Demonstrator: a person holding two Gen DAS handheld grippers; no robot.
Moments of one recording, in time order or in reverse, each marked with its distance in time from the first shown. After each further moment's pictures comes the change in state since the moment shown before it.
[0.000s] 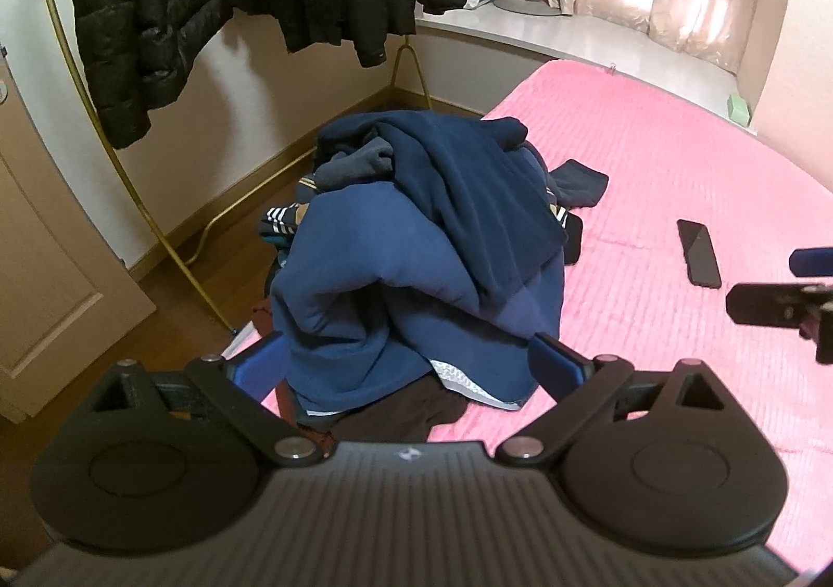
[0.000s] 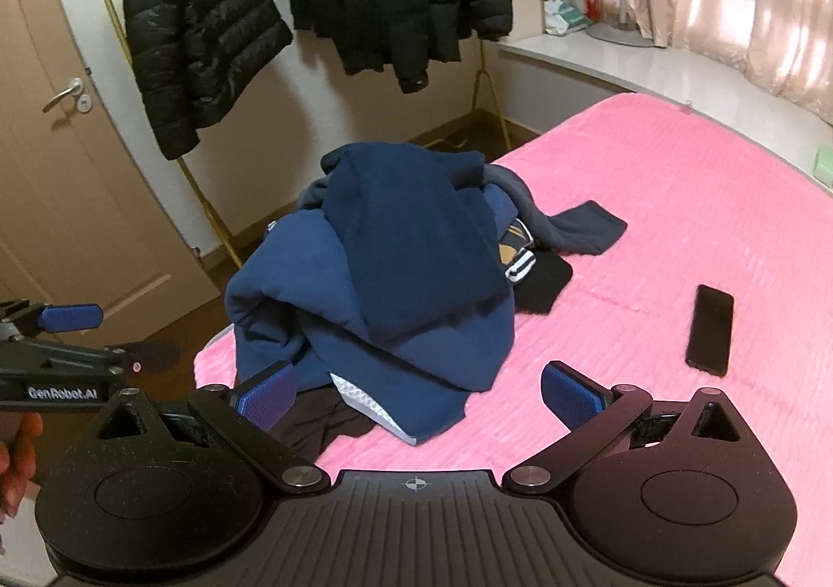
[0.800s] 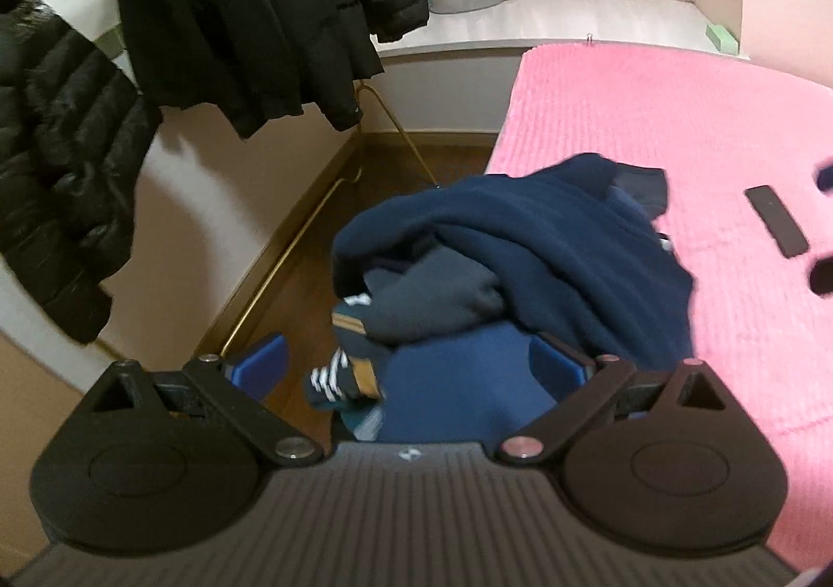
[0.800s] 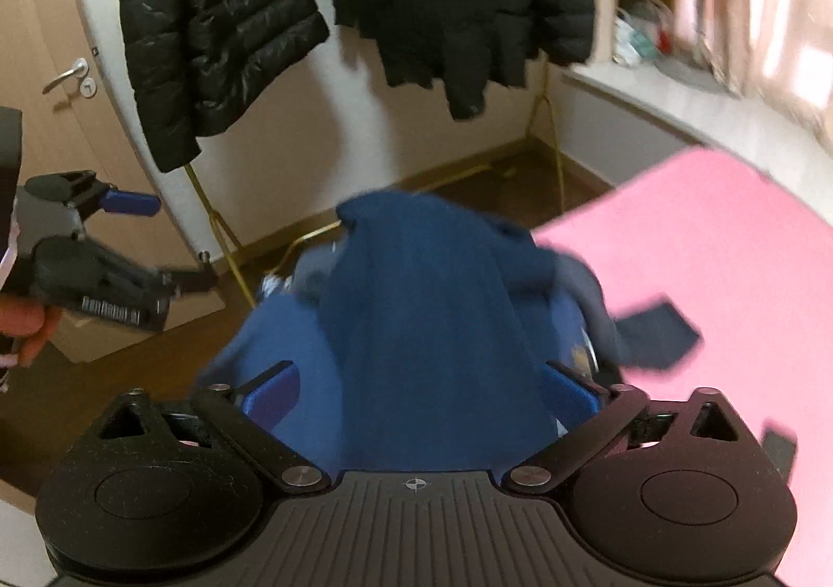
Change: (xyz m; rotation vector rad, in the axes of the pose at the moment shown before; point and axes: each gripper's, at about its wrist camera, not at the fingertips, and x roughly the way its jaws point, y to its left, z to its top) left arm 0.186 0.091 0.146 0.378 -0.079 -0.016; right arm 0.191 0.015 0.146 -0.146 0.005 0.050
